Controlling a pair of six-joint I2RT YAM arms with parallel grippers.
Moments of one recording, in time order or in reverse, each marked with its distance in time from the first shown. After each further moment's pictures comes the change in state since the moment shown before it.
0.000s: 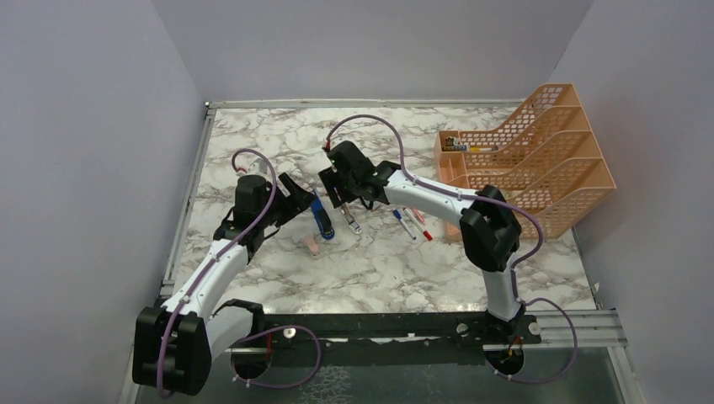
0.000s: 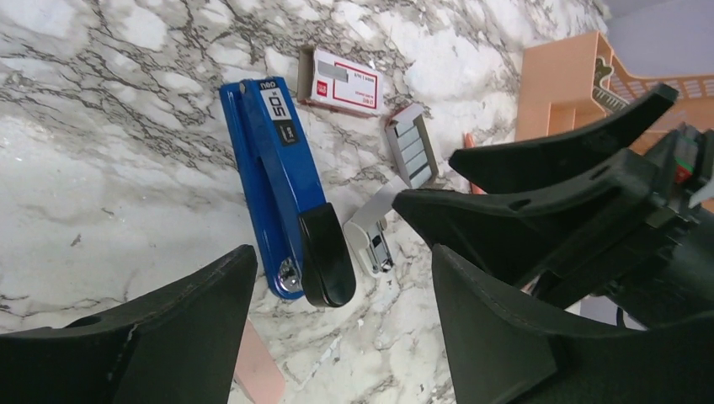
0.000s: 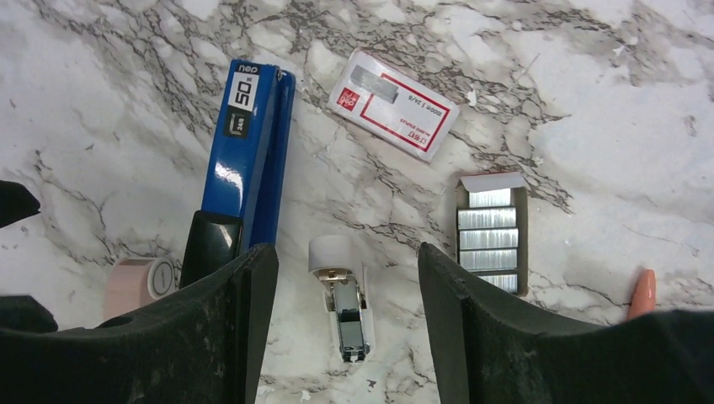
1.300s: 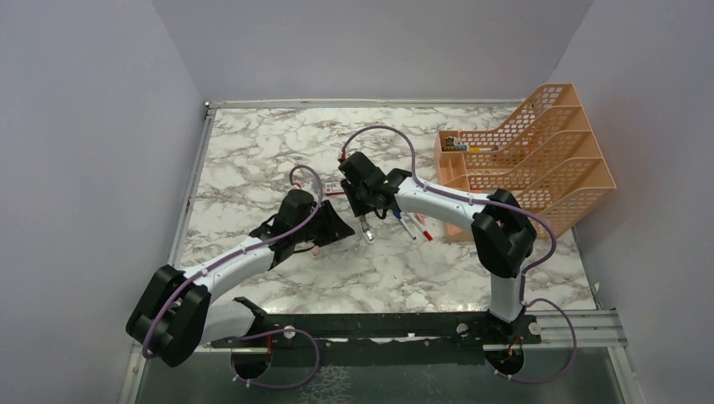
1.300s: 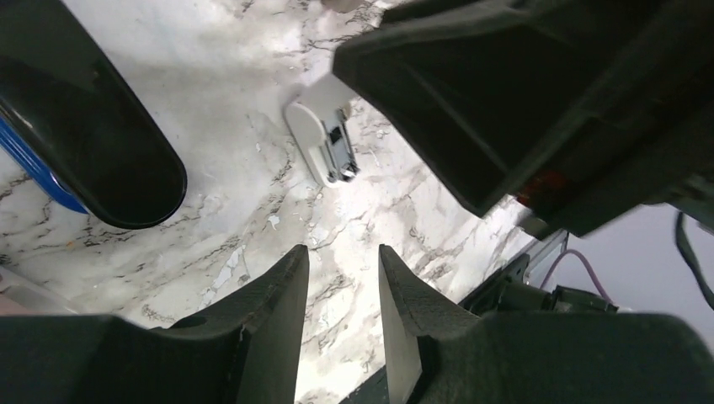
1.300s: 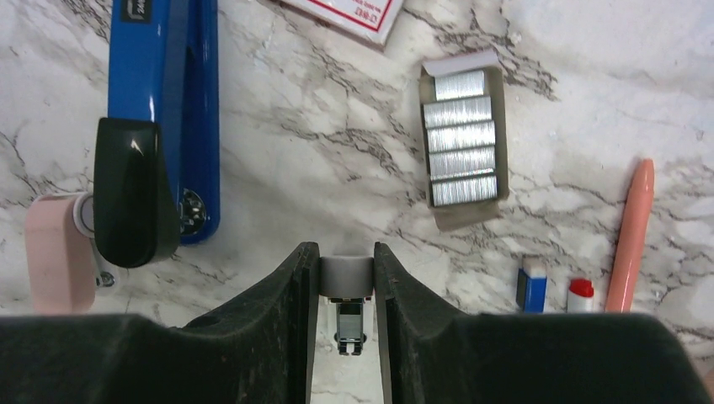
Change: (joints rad) left arm -0.350 0.161 -0.043 0.116 0.086 -0.127; right arm -0.005 -0.075 -0.148 -0.064 0.014 0.051
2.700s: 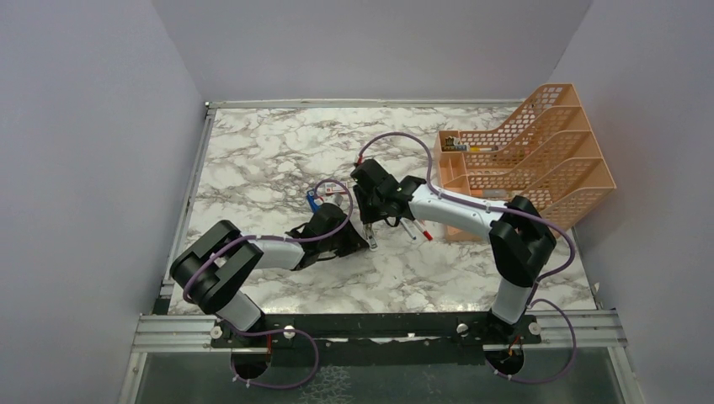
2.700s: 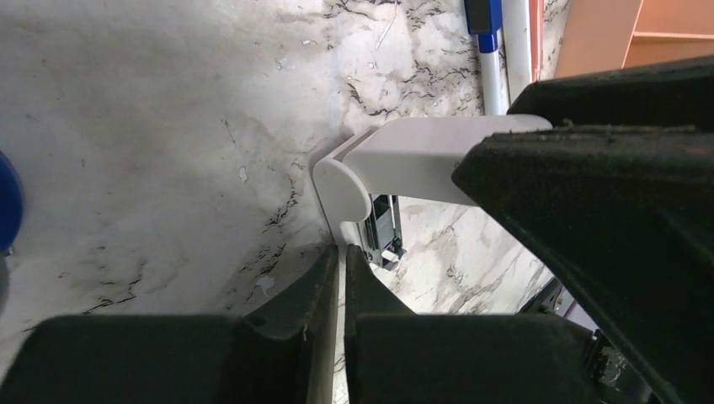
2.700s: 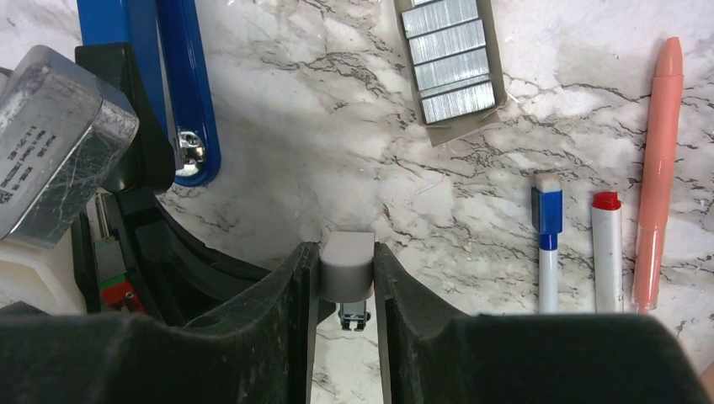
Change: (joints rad) left arm -0.194 0.360 -0.023 0.325 -0.157 -0.132; right arm -0.004 -0.128 -0.156 0.002 -0.014 0.159
